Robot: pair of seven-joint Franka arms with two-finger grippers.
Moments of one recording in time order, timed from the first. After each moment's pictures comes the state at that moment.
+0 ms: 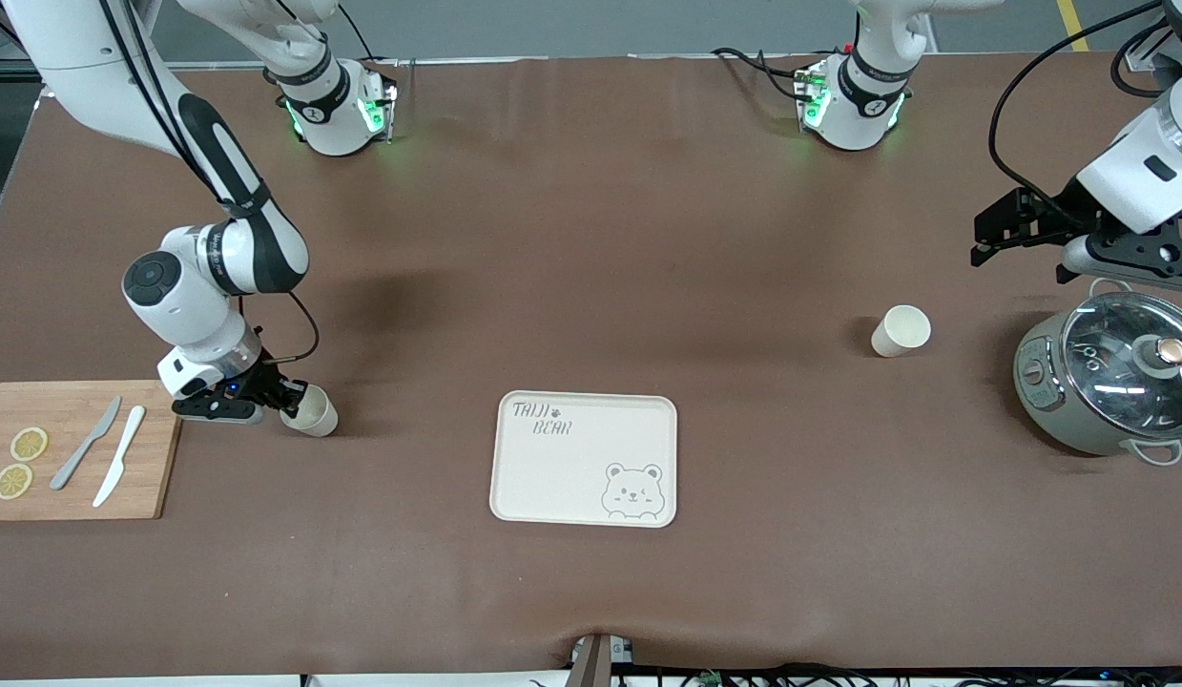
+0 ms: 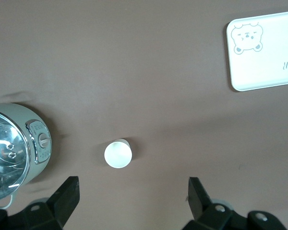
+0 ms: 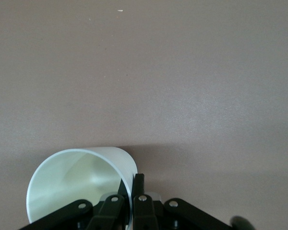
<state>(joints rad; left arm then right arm) -0.04 -0.01 -0.06 -1.60 -0.06 1.64 0.10 -0.08 0.40 0.10 -2.19 -0.06 2.83 0.15</state>
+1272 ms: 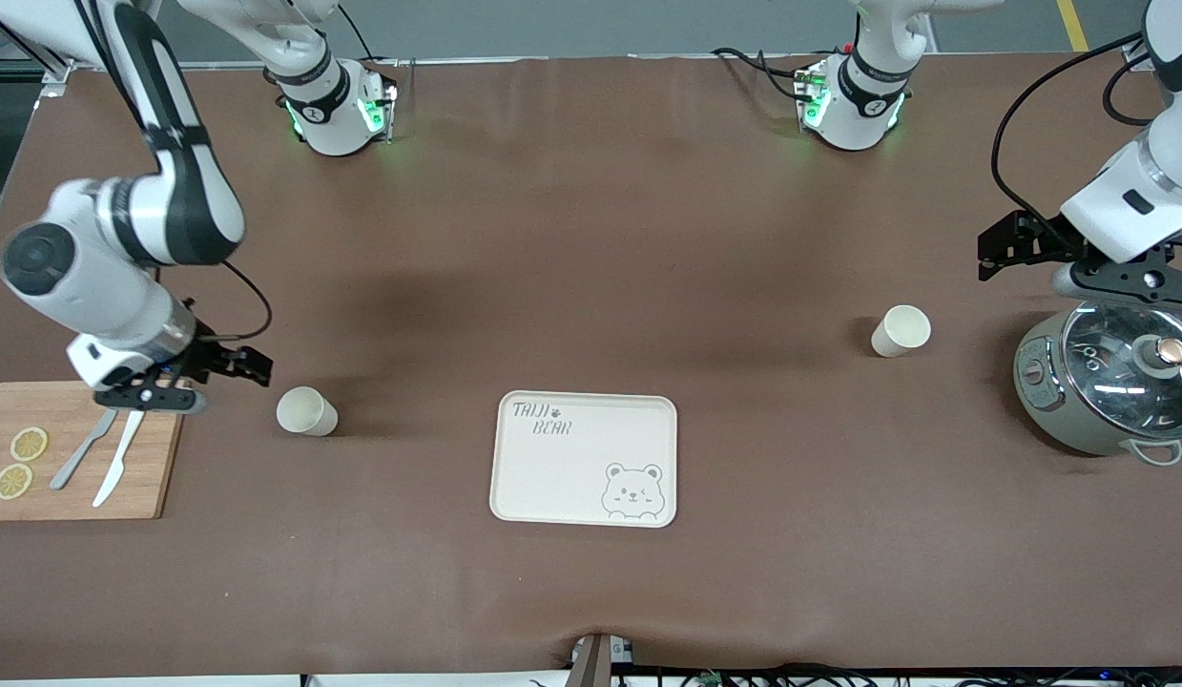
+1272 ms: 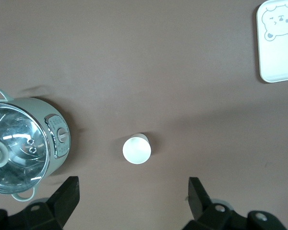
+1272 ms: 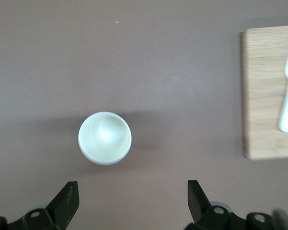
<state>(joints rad) -0.05 0.04 -0.06 -1.60 0.03 1.64 0.10 -0.08 0.16 0.10 -1.96 -0.06 2.15 0.10</state>
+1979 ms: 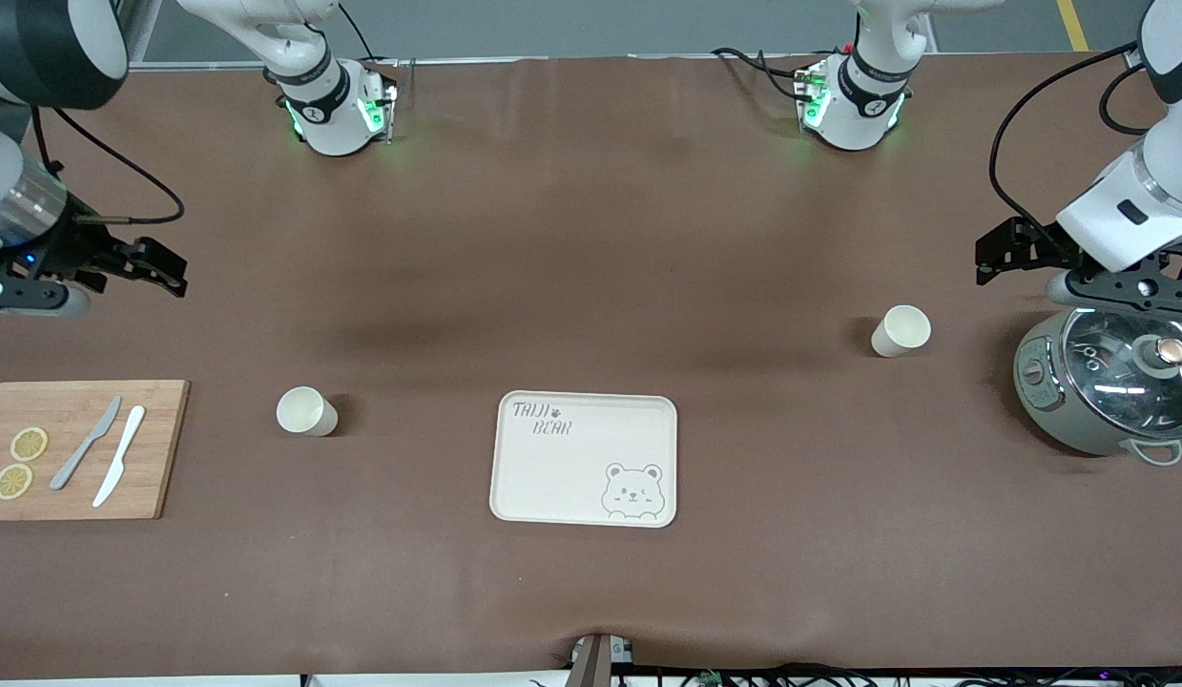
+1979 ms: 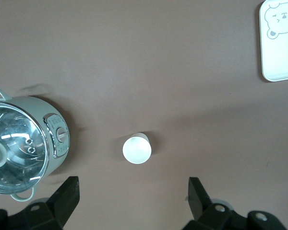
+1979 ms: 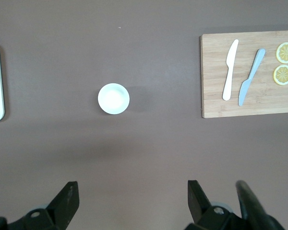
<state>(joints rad) -0.04 0.05 -0.06 -1.60 0.03 1.64 0.10 -0.08 -0.04 0.11 -1.75 -0.06 1.71 0.09</state>
